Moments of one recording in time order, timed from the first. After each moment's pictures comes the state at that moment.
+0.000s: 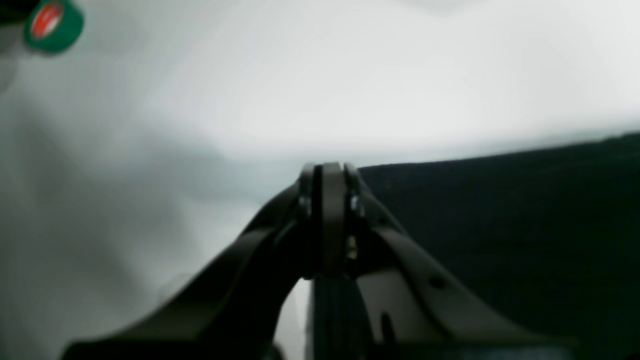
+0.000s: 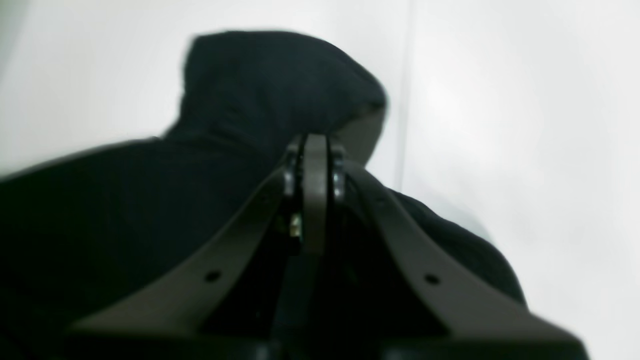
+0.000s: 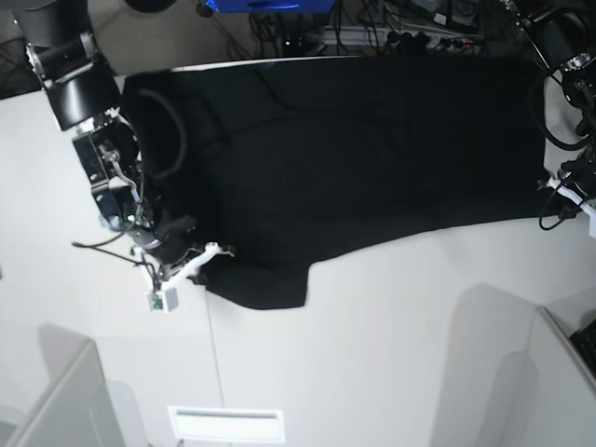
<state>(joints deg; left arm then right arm) 5.1 -27.4 -39.9 84.9 -25.6 -31.1 50.8 14.1 22.4 -24.4 81.5 44.2 -8.5 -31.7</state>
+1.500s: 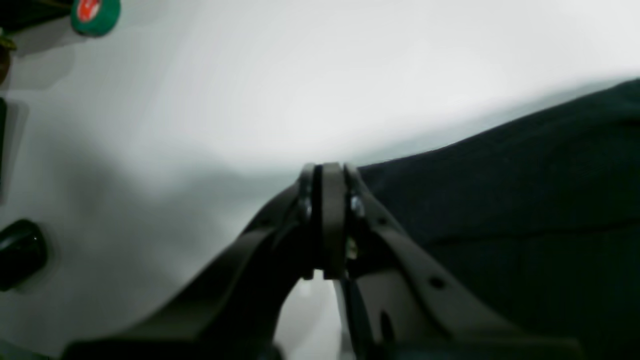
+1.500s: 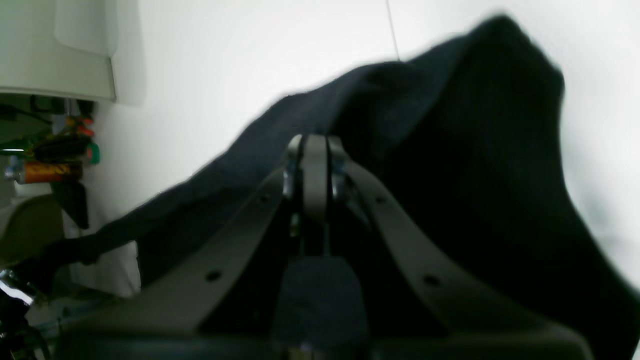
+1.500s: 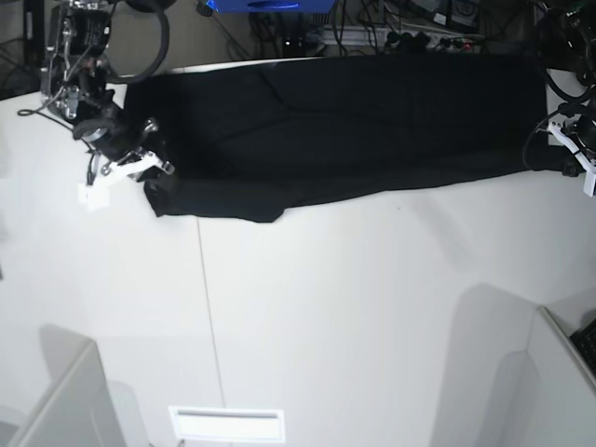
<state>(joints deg) 23.0 -27.5 -43.3 103.2 -26.5 -32.7 54.4 -20.4 15.4 10.0 113.1 57.2 -9.0 -51.6</state>
